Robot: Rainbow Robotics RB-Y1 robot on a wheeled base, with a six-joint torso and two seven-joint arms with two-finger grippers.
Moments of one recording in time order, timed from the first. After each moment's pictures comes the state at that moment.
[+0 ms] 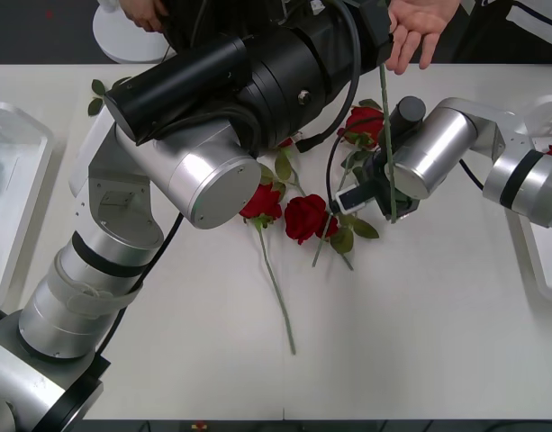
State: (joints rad) right arm -0.99 -0.70 1.06 -1.22 -0.83 1.01 2.71; left arm -0.62 0.21 -0.44 -1.98 0.41 0.65 -0.69
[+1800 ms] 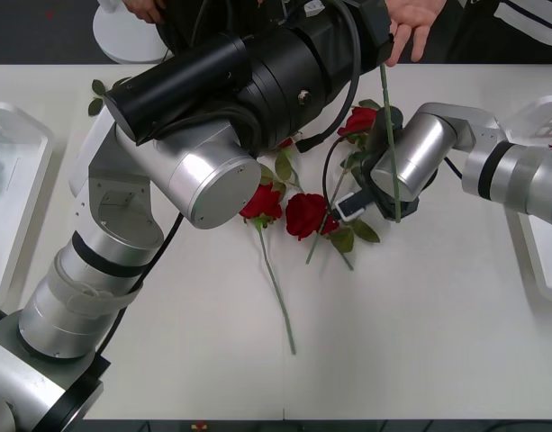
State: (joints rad) right arm -1.12 -0.64 1.29 -1.05 -0.95 0.96 2.71; left arm -0.62 0.21 -0.44 -1.98 0.41 0.65 -0.69
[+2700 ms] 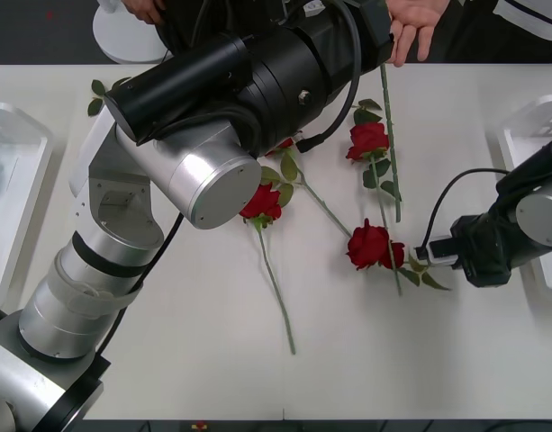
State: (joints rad) right arm -0.94 -1.18 1.41 -1.47 -1.49 0.74 2.71; left arm -0.62 0.21 -0.44 -1.98 0.41 0.65 -0.69
